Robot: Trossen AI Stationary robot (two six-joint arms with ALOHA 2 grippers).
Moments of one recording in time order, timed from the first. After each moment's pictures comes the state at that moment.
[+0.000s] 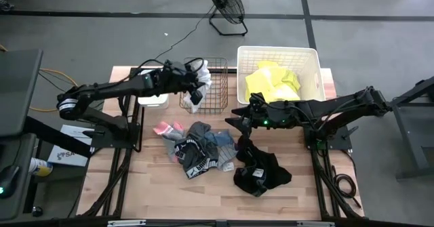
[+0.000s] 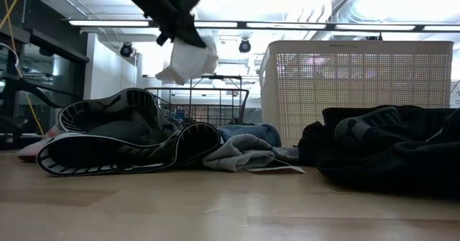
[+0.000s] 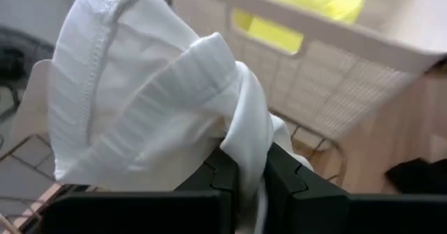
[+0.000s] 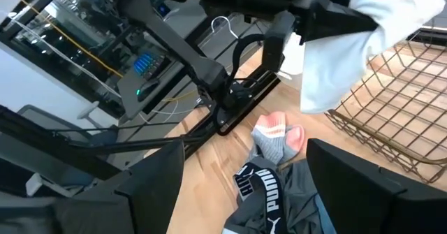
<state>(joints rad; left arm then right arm) 0.37 1.29 1.07 -0.27 -0.15 -0.12 0.20 1.31 1.17 -0.17 0.38 0.81</state>
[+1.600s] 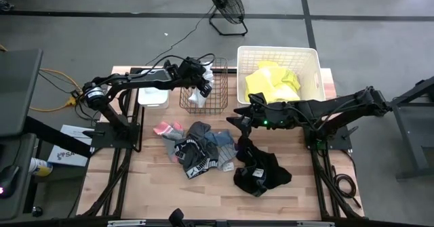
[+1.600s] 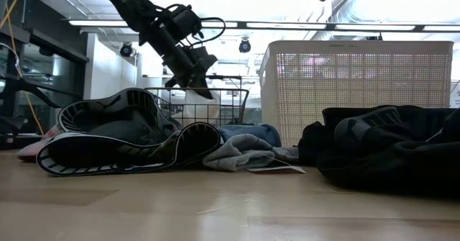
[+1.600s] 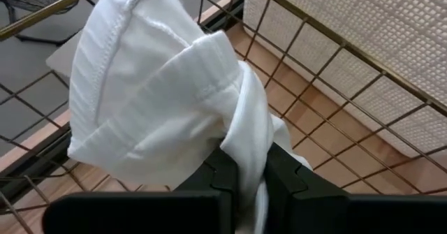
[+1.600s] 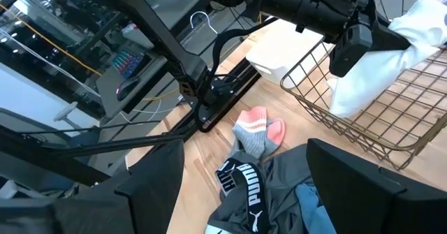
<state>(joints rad) 0.54 1.61 1.08 -0.13 -0.07 -0.19 0.20 1.31 1.17 -0.24 0.42 0.84</state>
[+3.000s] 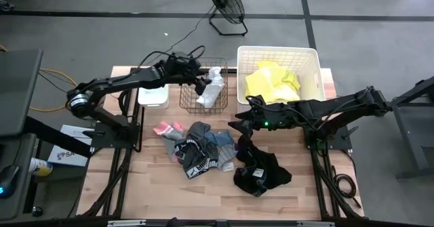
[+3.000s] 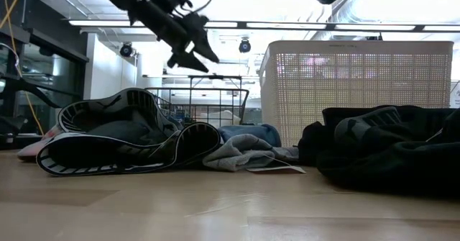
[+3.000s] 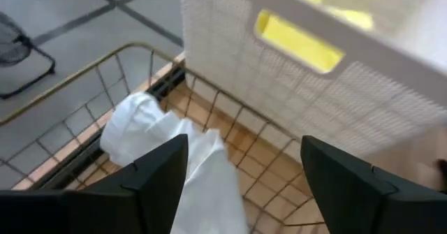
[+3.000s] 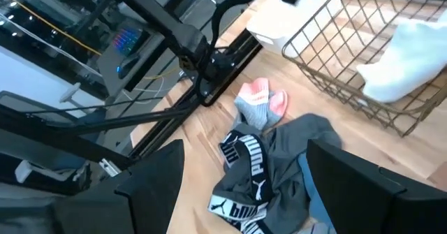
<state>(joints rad) 0.54 1.42 1.08 -0.13 0.09 -0.17 0.20 1.30 1.17 -0.31 0.34 0.91</state>
